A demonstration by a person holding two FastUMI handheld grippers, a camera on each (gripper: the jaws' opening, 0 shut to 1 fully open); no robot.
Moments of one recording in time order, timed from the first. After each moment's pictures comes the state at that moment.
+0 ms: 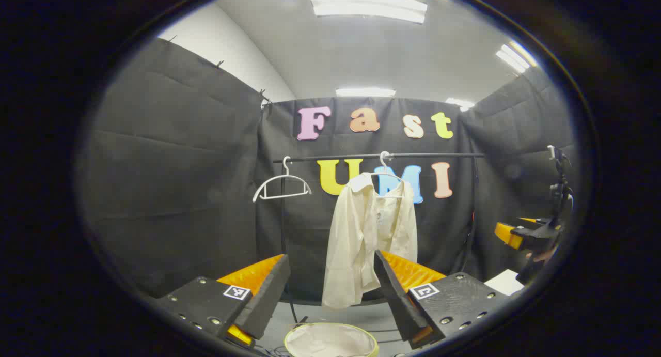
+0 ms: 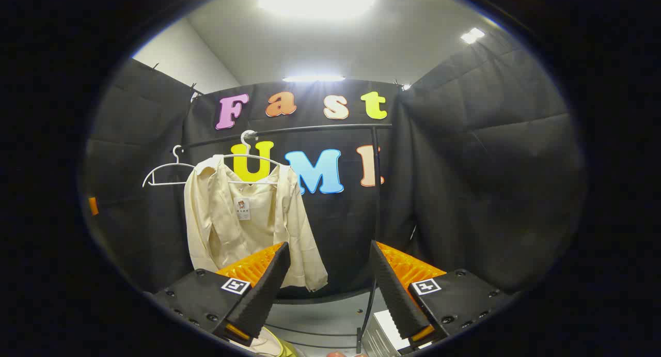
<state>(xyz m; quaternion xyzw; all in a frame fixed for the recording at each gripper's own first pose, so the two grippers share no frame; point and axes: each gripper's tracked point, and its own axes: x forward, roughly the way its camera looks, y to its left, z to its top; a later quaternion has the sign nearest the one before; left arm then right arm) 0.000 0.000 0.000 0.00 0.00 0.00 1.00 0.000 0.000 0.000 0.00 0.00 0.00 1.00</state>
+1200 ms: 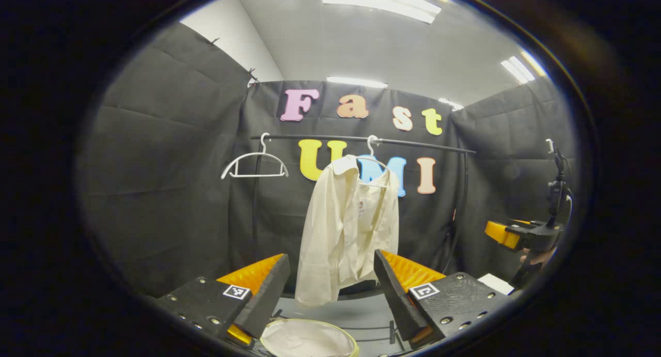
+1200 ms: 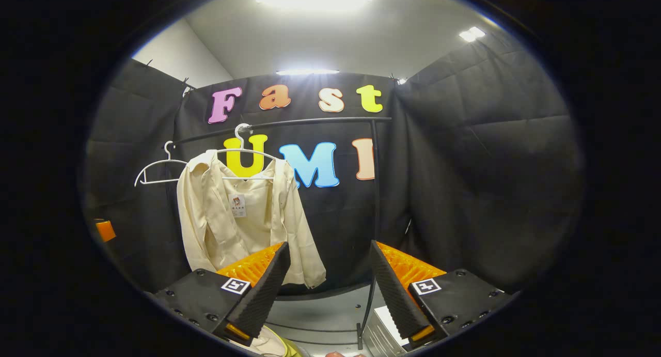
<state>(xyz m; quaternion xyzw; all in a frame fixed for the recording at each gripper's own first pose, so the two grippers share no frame) 0.081 -0.038 -0.031 -0.04 0.03 -0.07 1.00 0.020 0.010 0.006 0.00 0.01 -0.03 1.00</state>
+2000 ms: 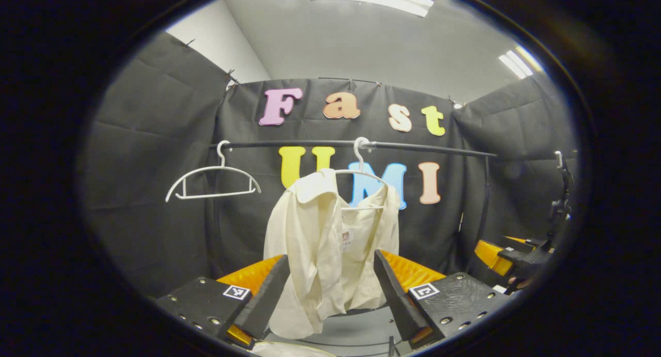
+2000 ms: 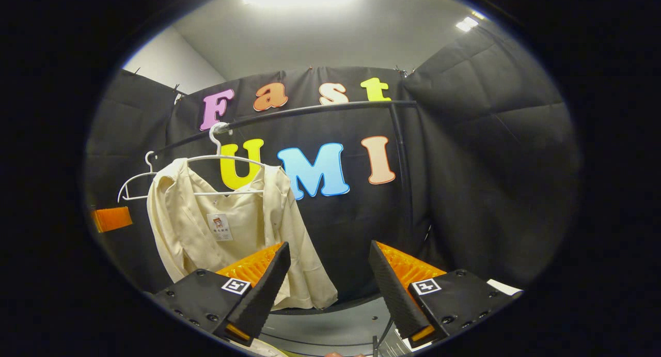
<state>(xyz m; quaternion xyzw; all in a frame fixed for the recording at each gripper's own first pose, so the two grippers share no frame) 0.289 -0.130 0.007 -0.02 0.01 -0.07 1.00 0.185 0.005 -0.004 0.03 0.01 0.00 1.00</state>
